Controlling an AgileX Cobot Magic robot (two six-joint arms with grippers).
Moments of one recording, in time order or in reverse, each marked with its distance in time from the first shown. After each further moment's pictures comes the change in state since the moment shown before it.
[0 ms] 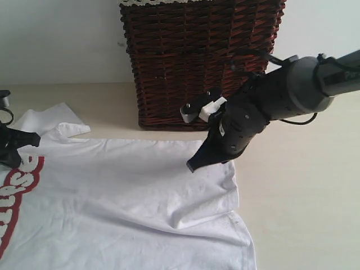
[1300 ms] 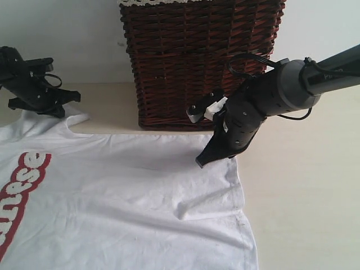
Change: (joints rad) left arm -0.052 0.519 -0.806 -0.023 0.093 -0.065; right arm -0.056 0.101 -0.096 -0.061 0.043 -0.027
